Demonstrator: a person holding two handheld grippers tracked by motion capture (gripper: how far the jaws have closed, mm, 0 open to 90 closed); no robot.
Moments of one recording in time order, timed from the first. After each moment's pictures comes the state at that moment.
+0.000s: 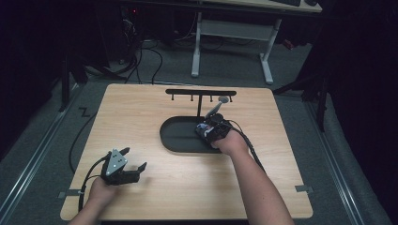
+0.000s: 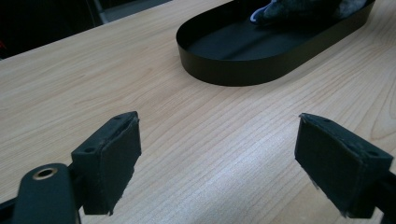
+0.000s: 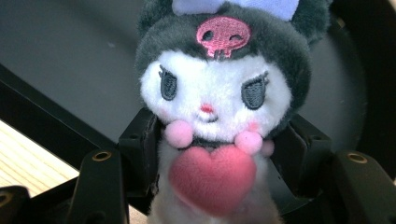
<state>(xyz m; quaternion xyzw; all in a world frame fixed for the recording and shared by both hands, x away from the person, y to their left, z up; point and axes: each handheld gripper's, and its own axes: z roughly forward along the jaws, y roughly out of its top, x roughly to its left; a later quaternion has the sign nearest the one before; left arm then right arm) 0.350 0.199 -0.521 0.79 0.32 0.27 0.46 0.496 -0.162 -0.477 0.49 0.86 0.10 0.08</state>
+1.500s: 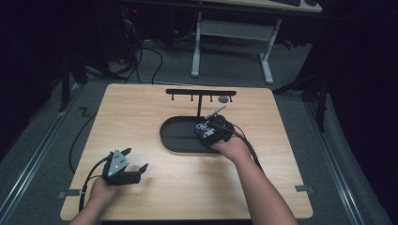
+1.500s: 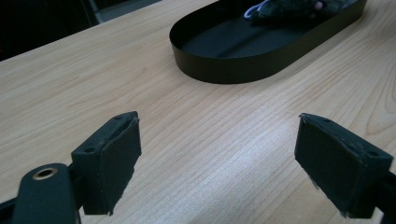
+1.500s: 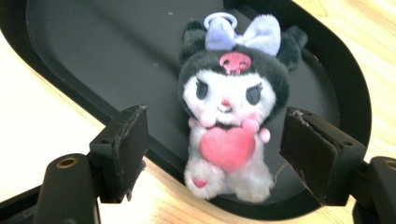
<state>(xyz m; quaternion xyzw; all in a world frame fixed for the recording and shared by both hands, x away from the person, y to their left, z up) 0.349 0.195 -0.522 0.79 0.31 0.27 0.45 0.458 -0.160 -0.447 0.46 0.86 0.17 0.15</state>
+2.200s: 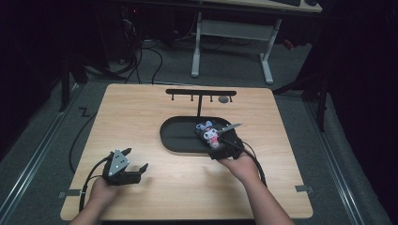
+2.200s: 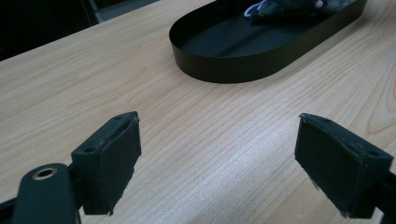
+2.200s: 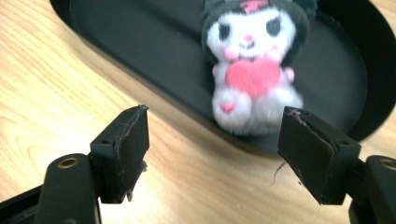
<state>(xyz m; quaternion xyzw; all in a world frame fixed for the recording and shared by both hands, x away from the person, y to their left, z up) 0.349 0.194 -0.522 0.79 0.31 0.27 0.45 0.403 -0.188 -0.464 0.48 0.83 0.26 0.14</state>
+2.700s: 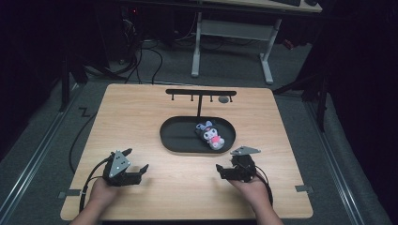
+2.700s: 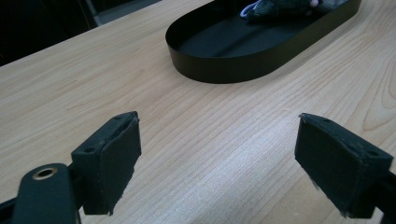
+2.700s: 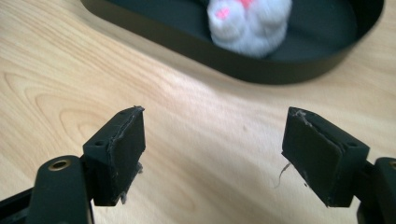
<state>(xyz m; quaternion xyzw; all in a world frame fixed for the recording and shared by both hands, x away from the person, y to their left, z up) 0.347 0.193 -0.522 0.80 0.30 0.27 0.45 0.340 -0.223 -0.495 0.49 0.79 0.32 0.17</state>
